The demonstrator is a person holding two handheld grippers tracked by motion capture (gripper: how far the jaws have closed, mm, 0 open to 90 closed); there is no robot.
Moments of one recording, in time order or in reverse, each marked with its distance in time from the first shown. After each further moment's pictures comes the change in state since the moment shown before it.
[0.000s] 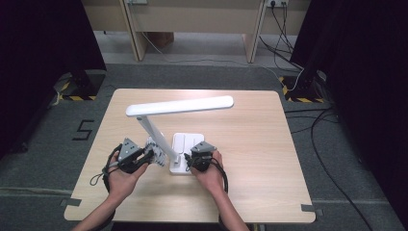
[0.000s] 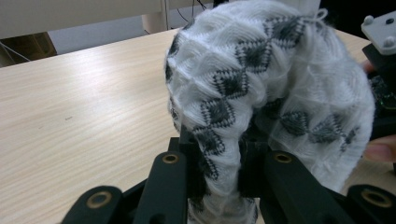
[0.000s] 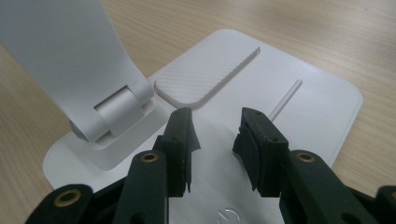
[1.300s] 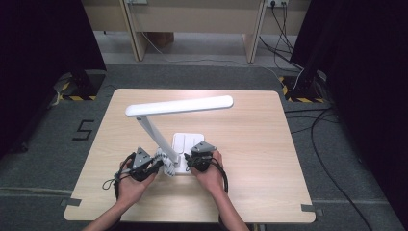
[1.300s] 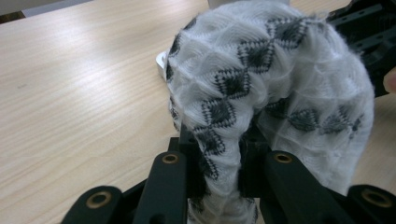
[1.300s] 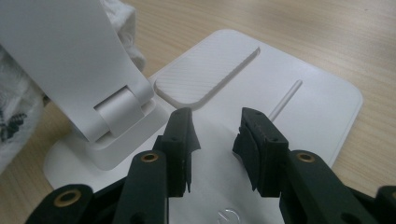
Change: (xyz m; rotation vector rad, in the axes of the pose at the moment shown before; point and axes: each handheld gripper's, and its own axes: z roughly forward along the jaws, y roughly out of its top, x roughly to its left) left arm -0.016 -0.037 0.026 0.108 -0.037 0.066; right arm 0.000 0.000 0.000 0.000 0.001 -0.001
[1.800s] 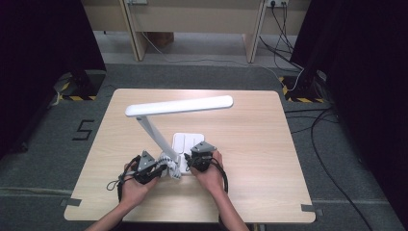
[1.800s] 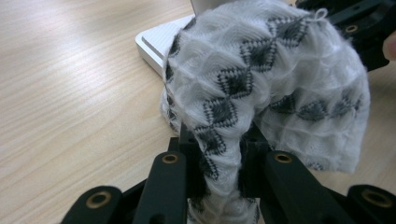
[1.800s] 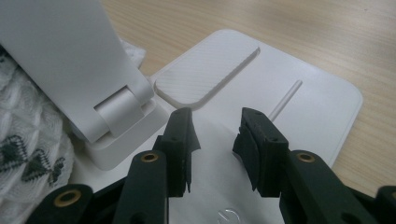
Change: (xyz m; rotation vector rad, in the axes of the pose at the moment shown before) left arm -0.006 -0.007 0.006 0.050 -0.034 0.026; right arm 0.000 0.000 0.000 -0.001 -0.001 0.000
